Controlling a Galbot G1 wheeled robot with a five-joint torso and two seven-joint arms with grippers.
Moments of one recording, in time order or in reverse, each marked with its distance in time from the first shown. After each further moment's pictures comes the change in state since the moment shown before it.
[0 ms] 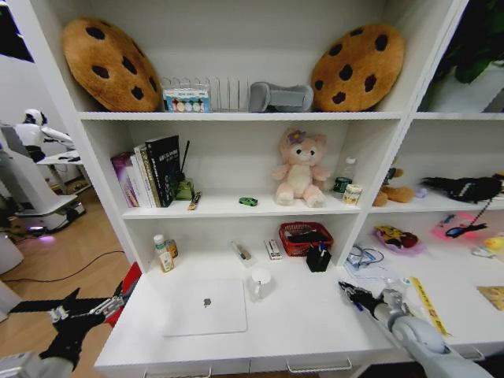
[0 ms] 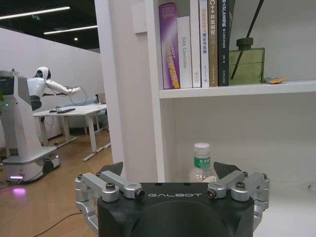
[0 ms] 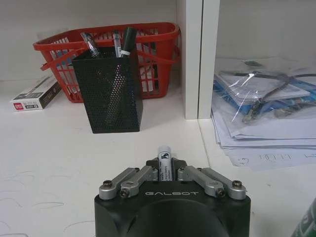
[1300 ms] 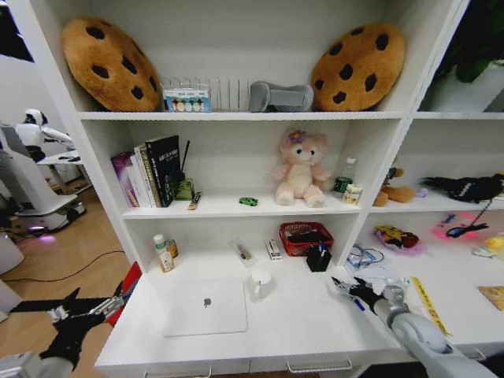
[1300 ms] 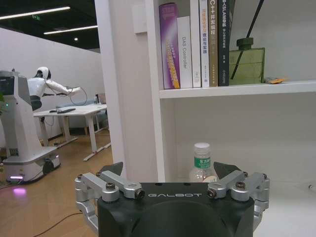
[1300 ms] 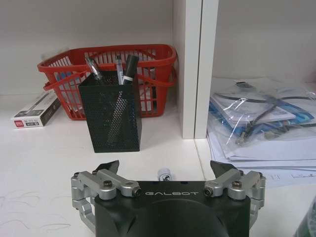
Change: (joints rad) left arm 0.000 0.000 0.000 0.000 0.000 0.000 0.000; right arm -0.045 -0.012 0.041 0.087 0.016 0.015 0.080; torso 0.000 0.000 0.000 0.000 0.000
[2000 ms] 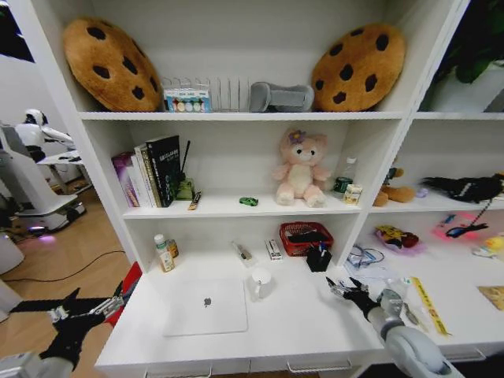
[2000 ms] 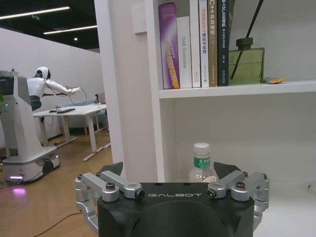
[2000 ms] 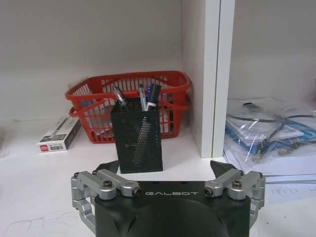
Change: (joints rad) left arm 0.000 0.000 0.000 0.000 0.000 0.000 0.000; right arm -0.075 0.068 0.045 0.143 -0.016 0.044 0.079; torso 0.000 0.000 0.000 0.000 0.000
